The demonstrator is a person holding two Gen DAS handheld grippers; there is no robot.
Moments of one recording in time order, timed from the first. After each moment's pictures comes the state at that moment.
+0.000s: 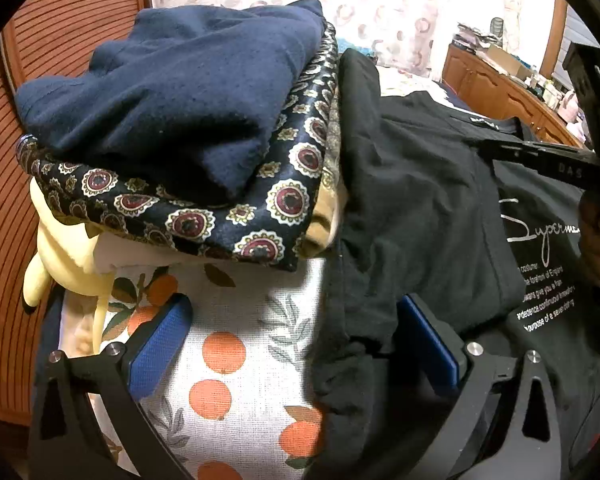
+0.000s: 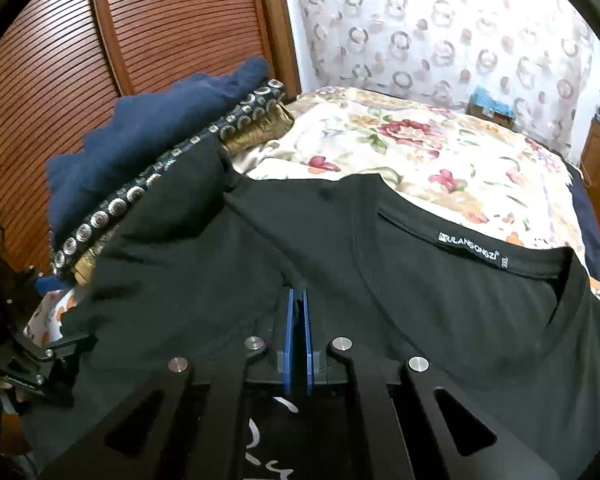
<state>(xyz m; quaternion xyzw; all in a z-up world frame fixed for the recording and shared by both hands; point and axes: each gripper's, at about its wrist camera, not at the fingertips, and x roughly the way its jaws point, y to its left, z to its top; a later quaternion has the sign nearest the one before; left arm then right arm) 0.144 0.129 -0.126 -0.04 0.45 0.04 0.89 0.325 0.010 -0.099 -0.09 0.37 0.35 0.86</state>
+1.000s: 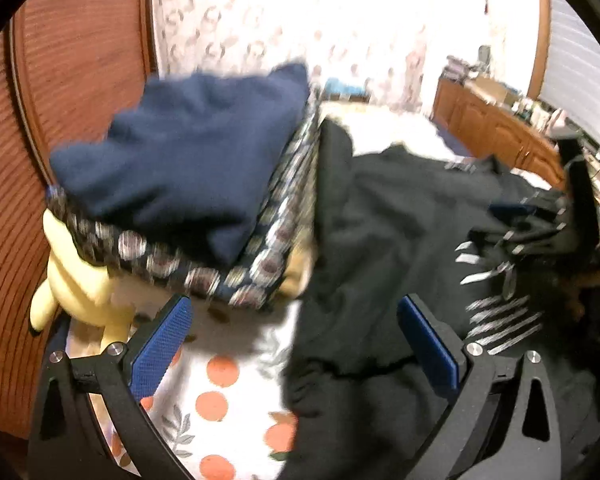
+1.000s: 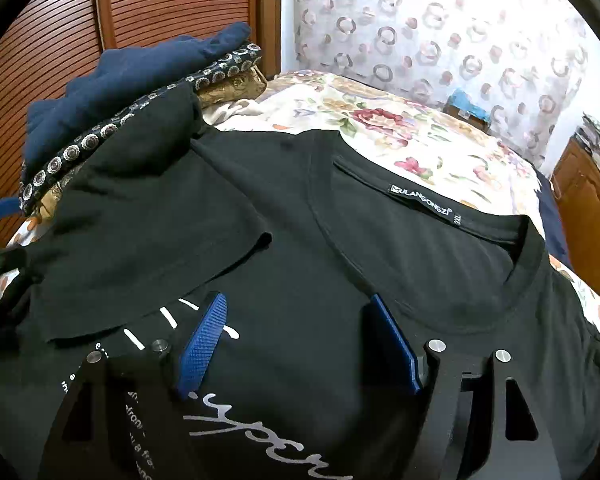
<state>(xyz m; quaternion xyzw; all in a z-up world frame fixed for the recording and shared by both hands) 0.128 0.115 -0.083 -0.04 0.37 0.04 0.93 0.304 -0.011 -0.108 -0.16 0.37 0.30 0.86</state>
